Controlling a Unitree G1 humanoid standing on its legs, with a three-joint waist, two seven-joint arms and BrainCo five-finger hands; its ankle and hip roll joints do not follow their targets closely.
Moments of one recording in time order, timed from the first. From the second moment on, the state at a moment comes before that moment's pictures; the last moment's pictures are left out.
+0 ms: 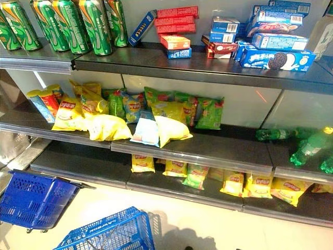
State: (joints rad) left arm 0.04 0.21 -0.10 1.31 -0.13 -0.09 0.07; right arm 0.01 -0.25 0.09 1.37 0.13 -0.07 -0.06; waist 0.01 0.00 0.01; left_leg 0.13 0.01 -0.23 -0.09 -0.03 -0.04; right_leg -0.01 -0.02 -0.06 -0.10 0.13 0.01
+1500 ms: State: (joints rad) left arm 0.14 0.35 -0.04 0.20 -0.22 -0.18 0.14; right arm -0.15 -0.37 -0.03 0.23 0.26 -0.23 -0.15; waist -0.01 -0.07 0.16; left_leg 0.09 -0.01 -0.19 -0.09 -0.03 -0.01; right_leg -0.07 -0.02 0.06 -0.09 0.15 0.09
